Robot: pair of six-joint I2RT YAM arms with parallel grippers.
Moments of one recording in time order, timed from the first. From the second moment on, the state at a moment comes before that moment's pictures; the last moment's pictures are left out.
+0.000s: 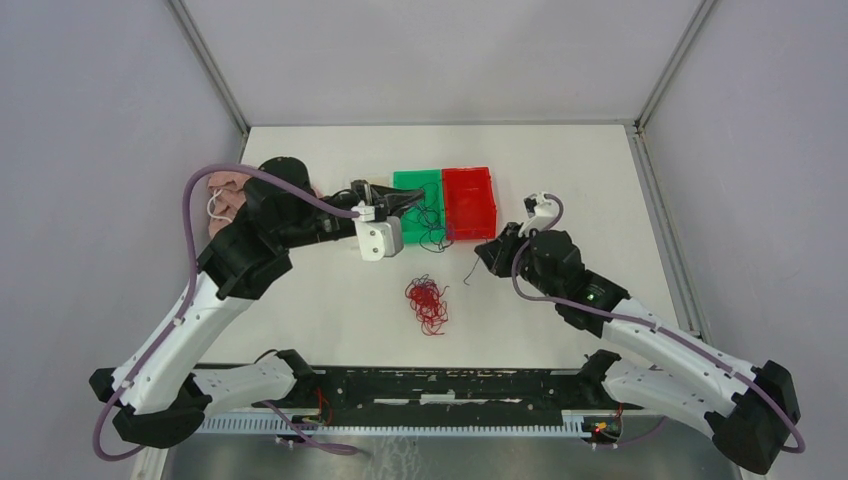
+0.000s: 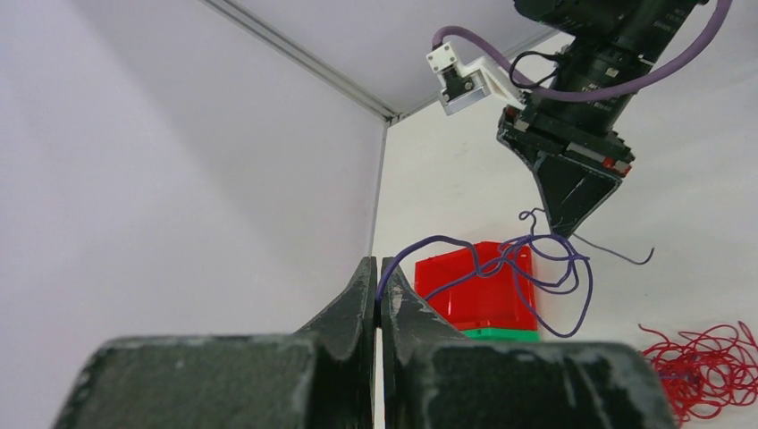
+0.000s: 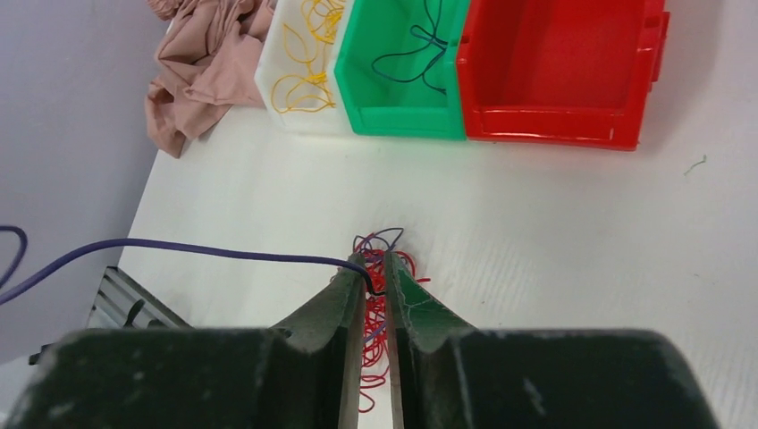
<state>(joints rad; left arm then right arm) -0.77 1.04 1.45 -0.53 0.51 0.90 0.77 0.92 0.64 -0.05 0.15 0.68</state>
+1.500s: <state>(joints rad) -0.66 1.35 1.26 -0.21 0.02 0.98 0.71 0.82 0.60 -0.10 0.11 0.66</state>
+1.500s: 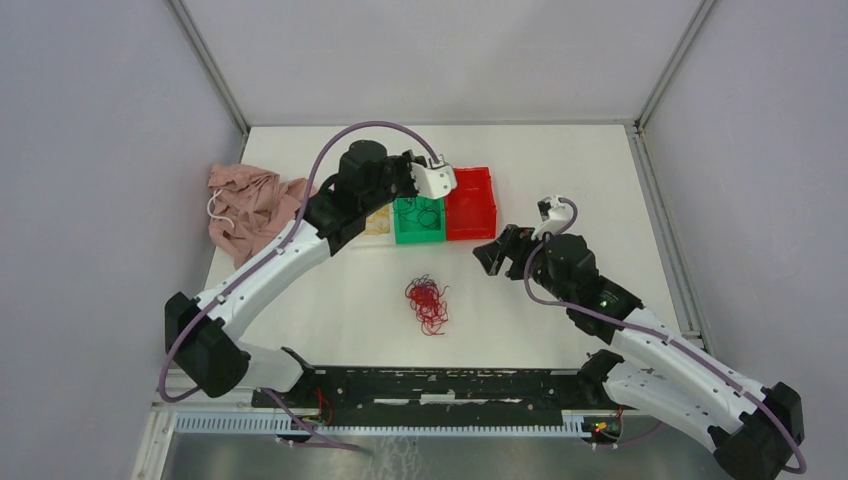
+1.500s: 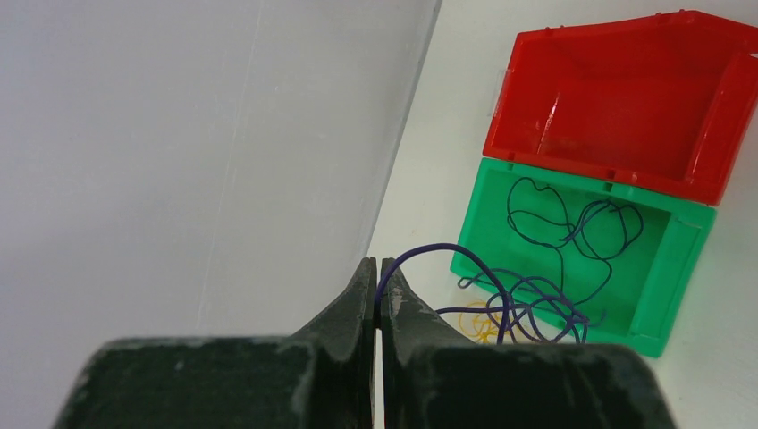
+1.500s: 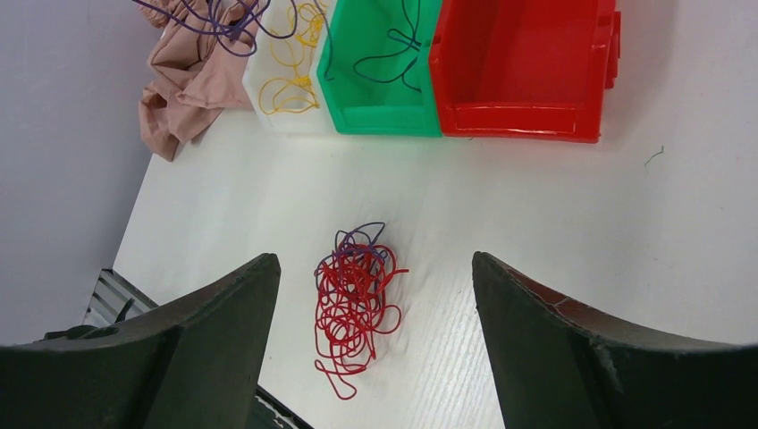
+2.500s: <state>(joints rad) -0.58 1.78 1.45 -0.04 -0.02 0.98 0.63 0.77 0.56 -0.12 0.12 0.65</state>
